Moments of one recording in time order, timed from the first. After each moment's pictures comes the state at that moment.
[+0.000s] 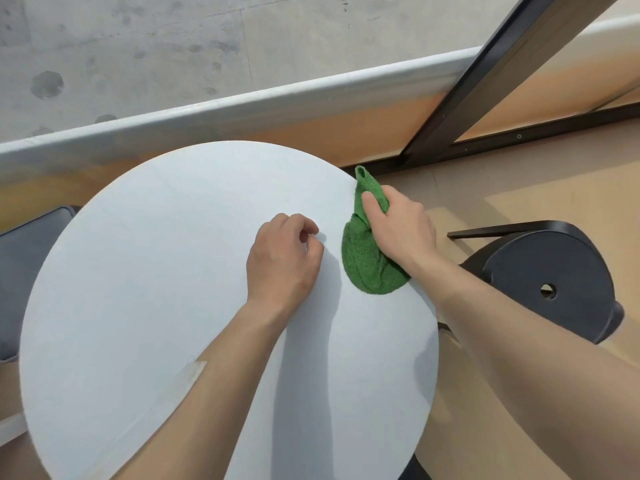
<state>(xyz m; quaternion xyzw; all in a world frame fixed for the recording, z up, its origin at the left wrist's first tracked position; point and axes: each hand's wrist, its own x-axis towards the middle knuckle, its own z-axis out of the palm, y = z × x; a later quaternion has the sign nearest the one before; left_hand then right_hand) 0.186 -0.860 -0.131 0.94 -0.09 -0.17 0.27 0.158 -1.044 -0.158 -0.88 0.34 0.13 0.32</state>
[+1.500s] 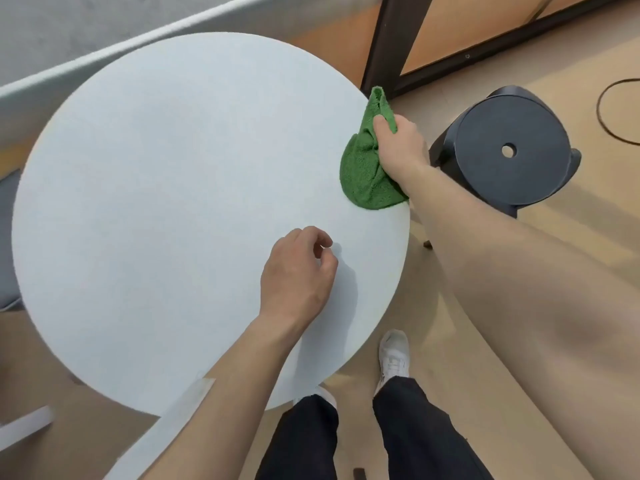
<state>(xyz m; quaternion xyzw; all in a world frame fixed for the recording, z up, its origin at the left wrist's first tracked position) -0.036 -0.784 -0.127 0.91 -0.17 -0.24 0.28 0.011 -1.019 -0.164 -0.77 0.47 0.01 0.43</state>
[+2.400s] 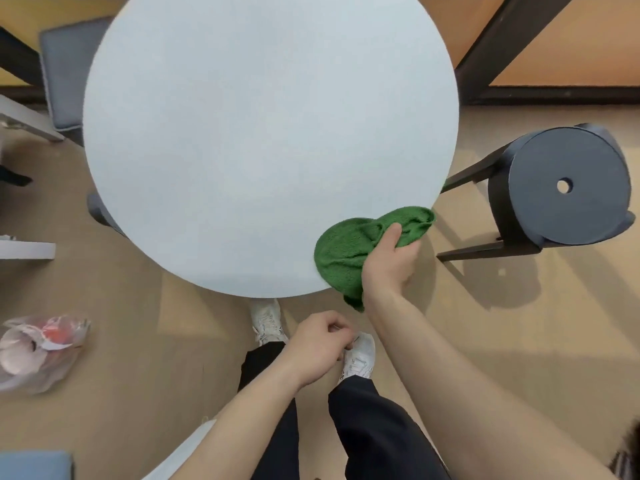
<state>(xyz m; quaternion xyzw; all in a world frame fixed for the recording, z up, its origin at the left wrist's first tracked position) -0.223 -0.743 -0.132 0.73 0.14 -0.52 0.42 -0.162 -0.865 -0.173 -0.62 0.58 -0.03 0.52</state>
